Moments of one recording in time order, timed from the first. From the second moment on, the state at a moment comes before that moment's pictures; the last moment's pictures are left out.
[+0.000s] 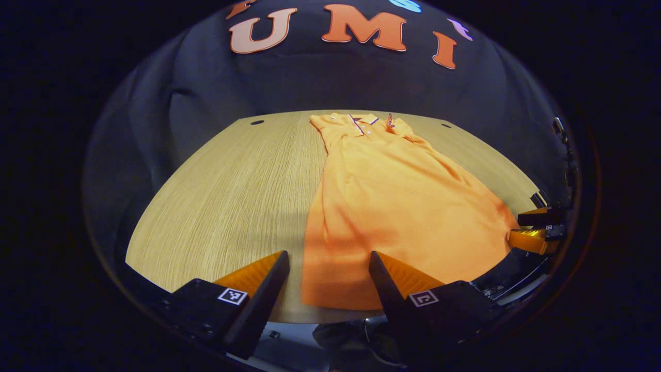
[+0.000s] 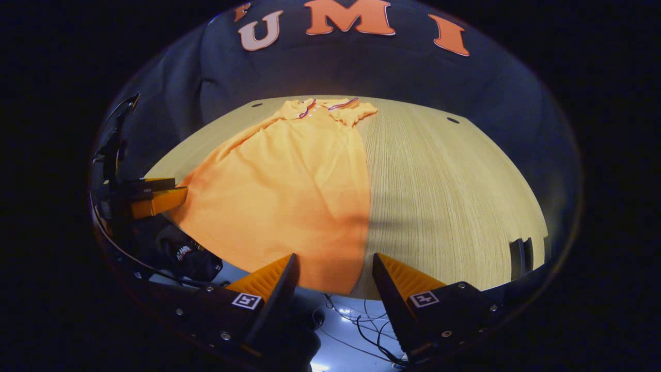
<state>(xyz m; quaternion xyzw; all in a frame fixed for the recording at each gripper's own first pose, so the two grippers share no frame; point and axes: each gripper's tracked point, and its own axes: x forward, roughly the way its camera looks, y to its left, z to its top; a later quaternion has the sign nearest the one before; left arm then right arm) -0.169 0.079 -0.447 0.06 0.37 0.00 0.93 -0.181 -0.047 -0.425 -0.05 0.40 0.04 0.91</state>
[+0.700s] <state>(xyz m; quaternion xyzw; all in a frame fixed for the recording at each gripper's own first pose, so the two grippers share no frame) -0.142 0.046 -0.460 0.03 0.41 -0.01 0.91 -0.164 -0.039 -0.428 0.02 0.44 0.00 0.90</state>
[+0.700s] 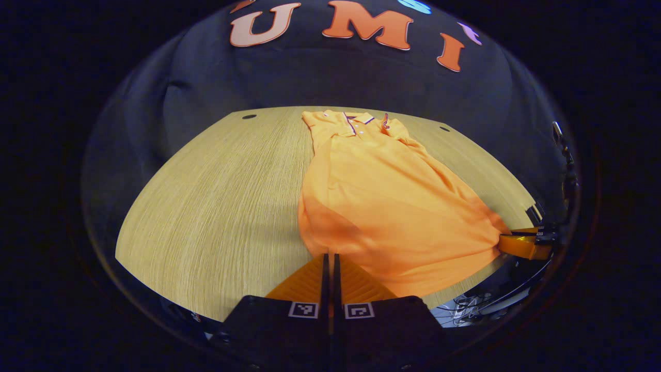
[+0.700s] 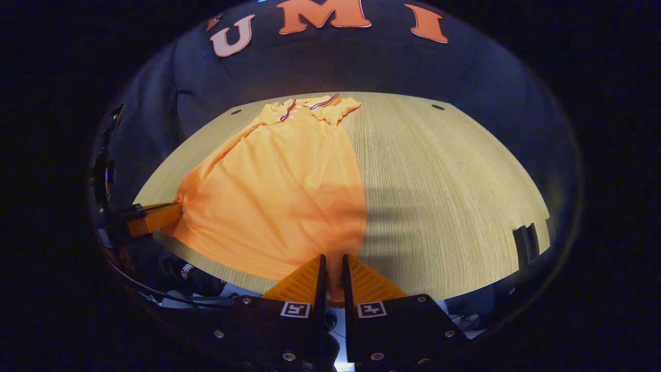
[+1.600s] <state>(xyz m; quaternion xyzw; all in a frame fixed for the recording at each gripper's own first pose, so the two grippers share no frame) -0.074 0.029 -0.394 -0.01 0.39 -0.02 0.92 -0.098 -0.035 -0.368 0.11 0.40 0.05 0.91</state>
